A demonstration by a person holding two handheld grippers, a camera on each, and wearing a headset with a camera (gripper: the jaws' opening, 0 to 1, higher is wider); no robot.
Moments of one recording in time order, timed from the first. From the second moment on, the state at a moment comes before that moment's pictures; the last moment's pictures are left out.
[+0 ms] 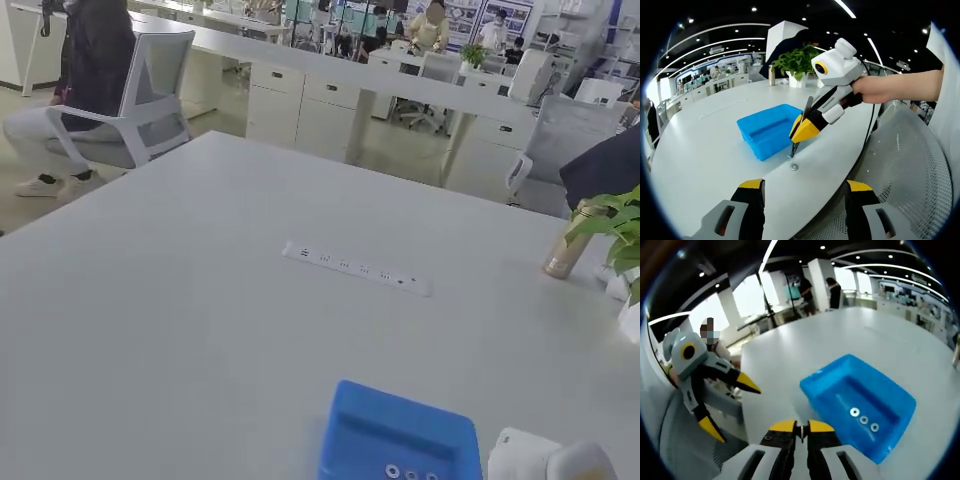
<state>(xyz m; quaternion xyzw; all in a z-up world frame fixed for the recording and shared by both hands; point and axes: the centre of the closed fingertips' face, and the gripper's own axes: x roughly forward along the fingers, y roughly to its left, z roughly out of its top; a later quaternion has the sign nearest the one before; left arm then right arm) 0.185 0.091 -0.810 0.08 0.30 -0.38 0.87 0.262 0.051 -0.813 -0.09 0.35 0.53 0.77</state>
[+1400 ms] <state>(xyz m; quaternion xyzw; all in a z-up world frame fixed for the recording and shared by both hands) 0.184 0.091 -0.811 0.09 0.31 -0.38 0.87 0.336 0.063 -0.786 -0.17 0.38 0.52 0.75</state>
